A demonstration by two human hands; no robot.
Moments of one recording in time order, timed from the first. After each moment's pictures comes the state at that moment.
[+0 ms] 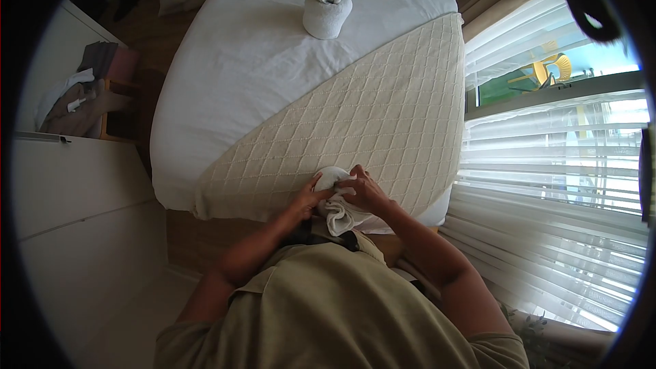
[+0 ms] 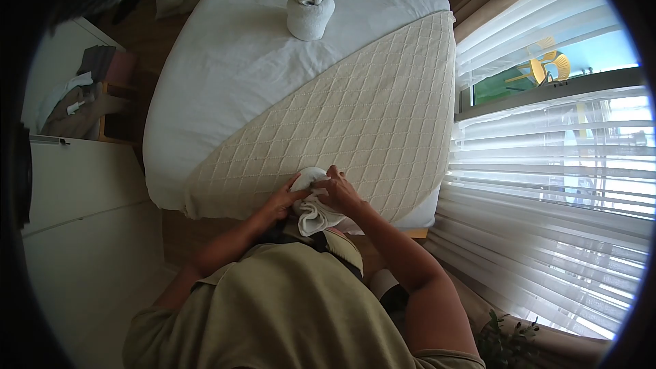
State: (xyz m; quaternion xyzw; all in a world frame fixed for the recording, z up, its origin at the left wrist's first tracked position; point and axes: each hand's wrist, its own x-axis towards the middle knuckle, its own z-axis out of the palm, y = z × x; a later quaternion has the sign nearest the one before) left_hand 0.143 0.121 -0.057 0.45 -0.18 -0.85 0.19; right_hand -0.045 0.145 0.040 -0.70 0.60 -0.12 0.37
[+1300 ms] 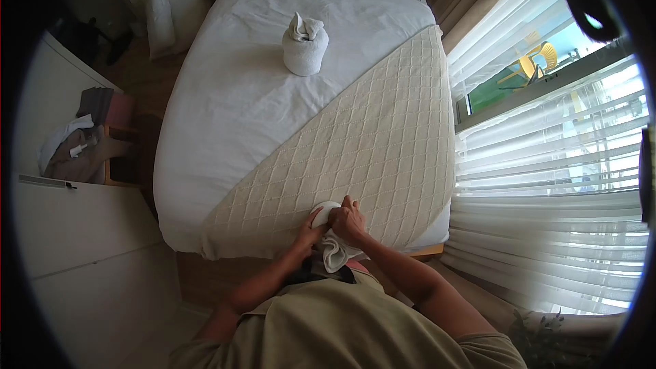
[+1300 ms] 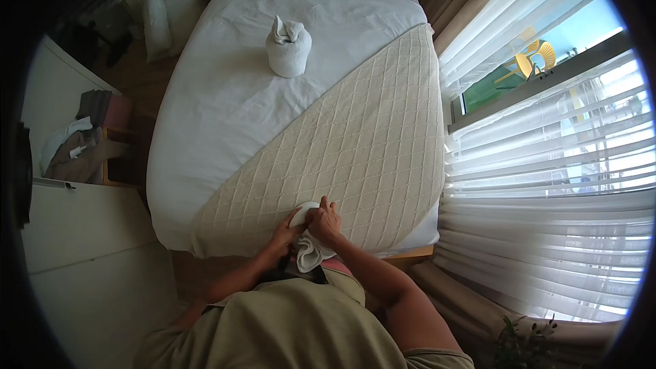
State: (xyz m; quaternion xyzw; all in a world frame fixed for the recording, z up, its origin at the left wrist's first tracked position) left_hand 0.130 0.121 -0.031 0.50 -0.26 -0.80 0.21; right_hand -0.008 0.141 0.011 -0.55 0.77 -0.14 0.30
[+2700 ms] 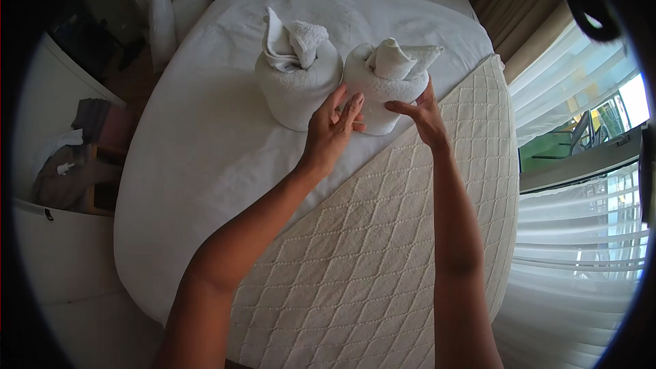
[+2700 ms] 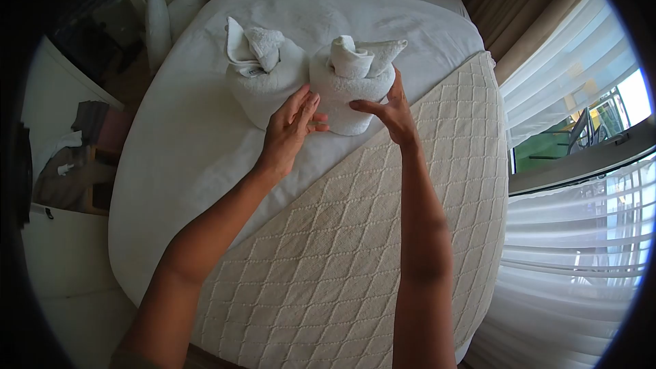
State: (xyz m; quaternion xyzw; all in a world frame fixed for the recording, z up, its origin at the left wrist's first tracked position) left_hand -0.085 -0.304 -0.057 0.34 -0.53 -0.65 0.43; right_hand -0.289 -0.303 -0.064 -0.53 0.47 -0.57 0.41
